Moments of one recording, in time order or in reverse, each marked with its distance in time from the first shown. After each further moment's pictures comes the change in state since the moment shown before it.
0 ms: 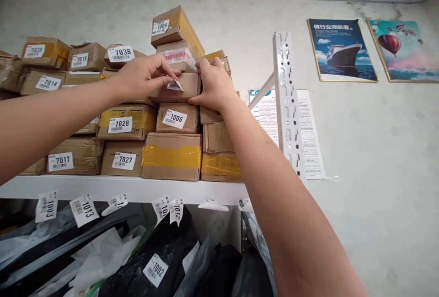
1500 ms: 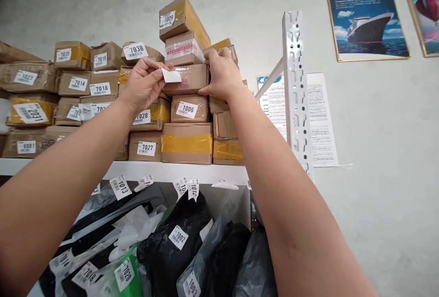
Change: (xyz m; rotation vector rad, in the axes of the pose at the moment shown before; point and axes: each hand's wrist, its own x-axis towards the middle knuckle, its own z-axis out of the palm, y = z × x) left_hand -0.024 -0.049 0.020 -0.765 0.183 0.039; right_hand 0.001 -0.003 -0.001 0.131 -0.005 0.100
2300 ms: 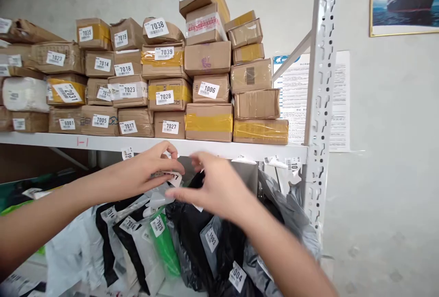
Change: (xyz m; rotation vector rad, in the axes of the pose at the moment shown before) left_hand -0.214 0.144 0.008 0.761 -0.868 -0.403; right_hand -0.208 -0.190 -0.004 0.768 -0.321 0.345
